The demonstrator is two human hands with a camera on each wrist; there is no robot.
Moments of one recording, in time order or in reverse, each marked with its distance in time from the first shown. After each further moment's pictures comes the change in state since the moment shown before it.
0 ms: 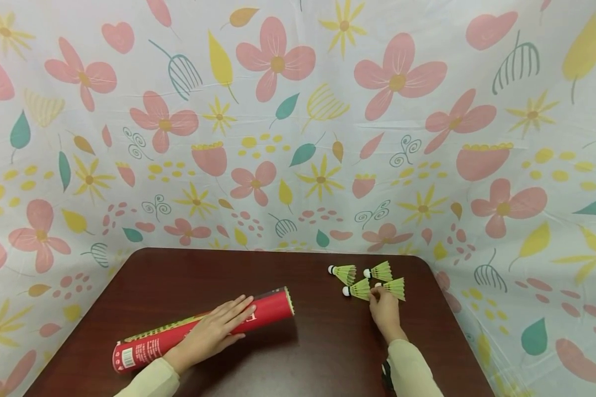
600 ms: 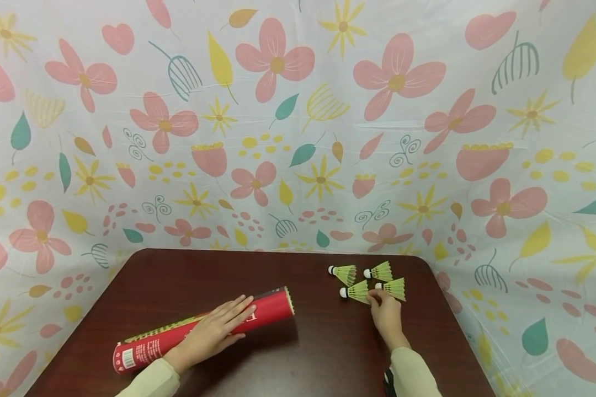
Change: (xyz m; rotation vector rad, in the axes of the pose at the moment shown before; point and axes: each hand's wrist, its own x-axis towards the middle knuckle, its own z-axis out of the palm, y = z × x) left_hand 0.000 -0.001 0.000 0.007 0.009 0.013; right_hand -0.012 -0.010 -0.002 0.009 0.113 -0.060
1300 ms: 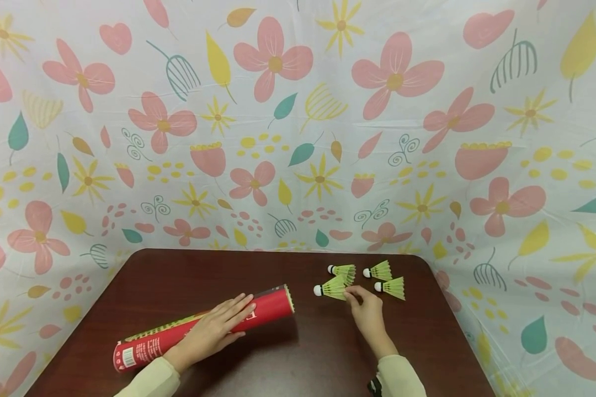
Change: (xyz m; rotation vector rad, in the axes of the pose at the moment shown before) left_hand 0.004 0.000 -0.001 -0.011 -0.023 -0.027; right_hand -0.012 -0.051 0.010 0.181 0.047 -0.181
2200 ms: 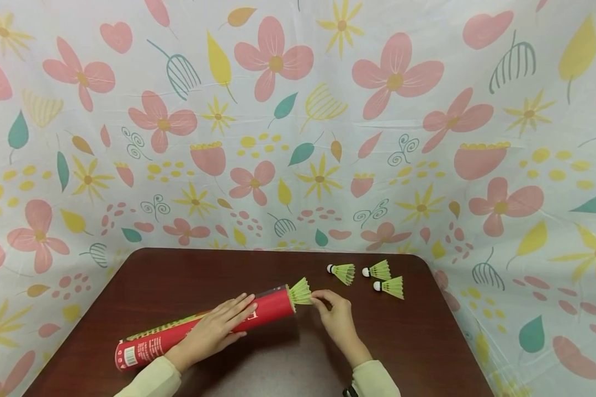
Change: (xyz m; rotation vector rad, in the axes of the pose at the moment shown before) left_hand 0.002 0.003 0.000 -0.024 -0.007 -0.001; right_hand -0.015 -0.057 0.037 0.203 -0.028 -0.216
